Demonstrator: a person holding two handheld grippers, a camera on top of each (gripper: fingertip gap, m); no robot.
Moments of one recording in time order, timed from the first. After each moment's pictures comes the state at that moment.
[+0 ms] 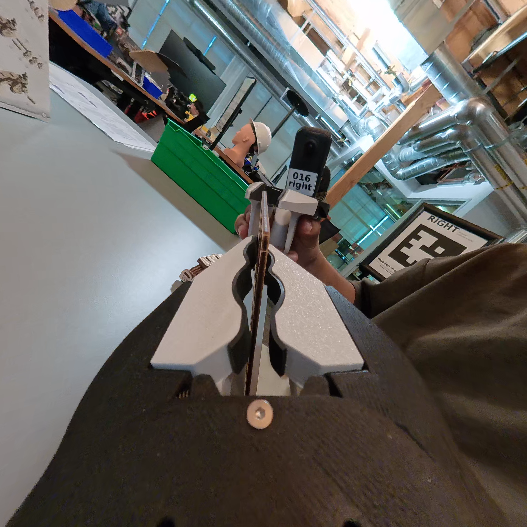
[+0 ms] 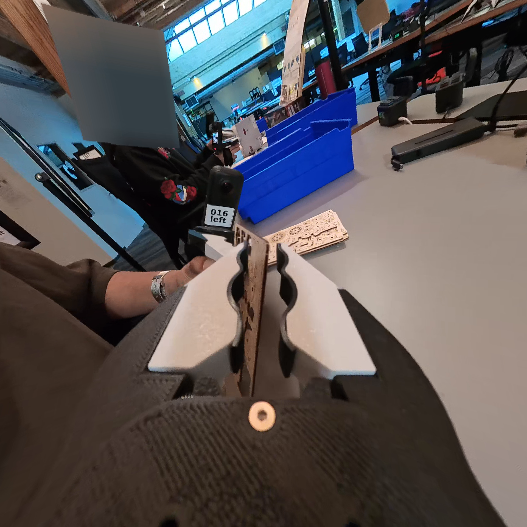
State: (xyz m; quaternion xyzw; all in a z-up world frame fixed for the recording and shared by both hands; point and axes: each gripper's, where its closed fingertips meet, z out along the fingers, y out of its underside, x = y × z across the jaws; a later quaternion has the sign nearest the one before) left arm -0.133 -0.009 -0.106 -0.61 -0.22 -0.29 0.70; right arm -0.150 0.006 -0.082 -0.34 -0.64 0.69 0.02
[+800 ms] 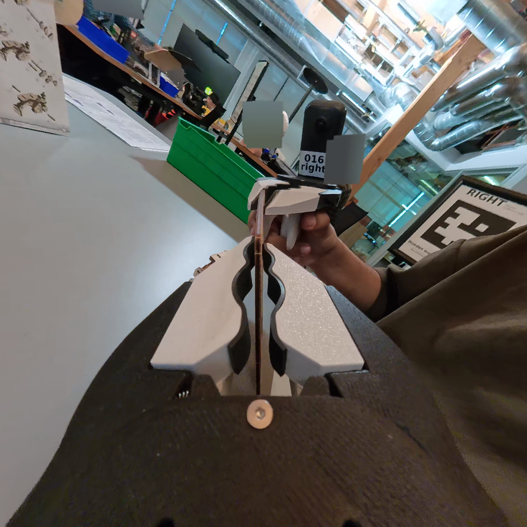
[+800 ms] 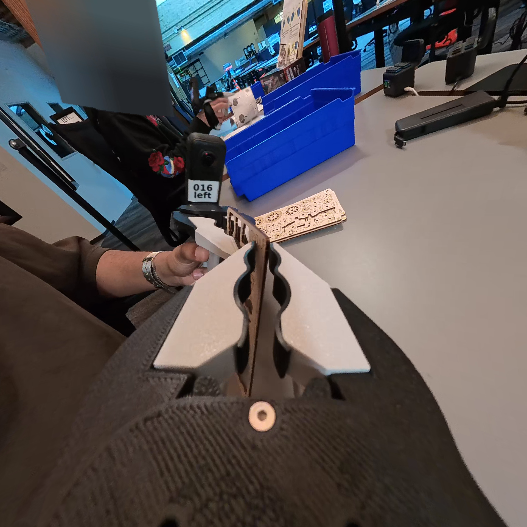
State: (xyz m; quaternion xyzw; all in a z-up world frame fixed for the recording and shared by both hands) left arm -0.130 -0.006 -0.108 -0.64 -0.20 -0.24 0.70; right arm -0.146 0.005 -0.094 -0.34 -0.68 0.65 0.01
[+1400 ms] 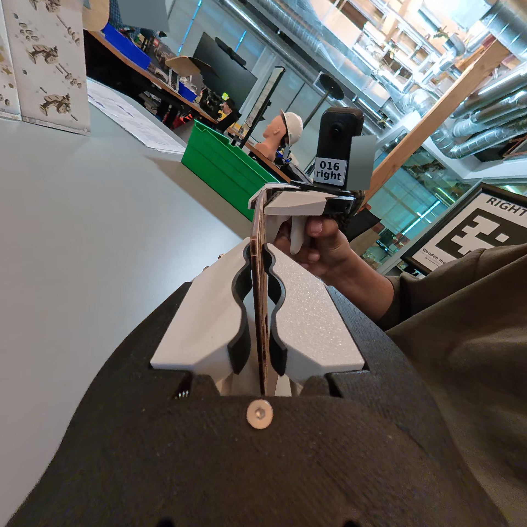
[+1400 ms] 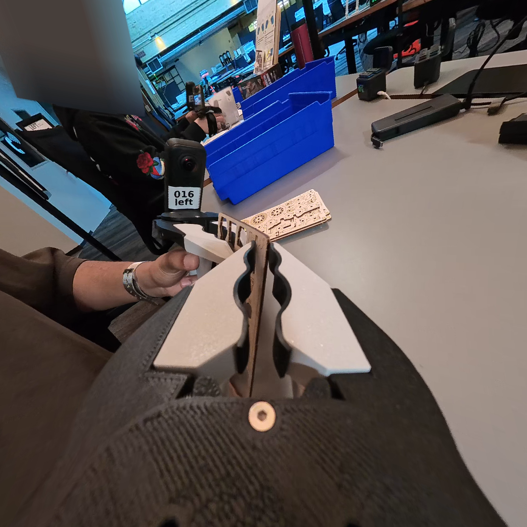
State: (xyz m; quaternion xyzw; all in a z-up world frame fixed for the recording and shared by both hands) left arm -0.134 -0.005 -0.113 -0.64 -0.23 -0.22 0.70; right arm -0.152 0.006 -0.099 -0.36 -0.67 0.64 0.04
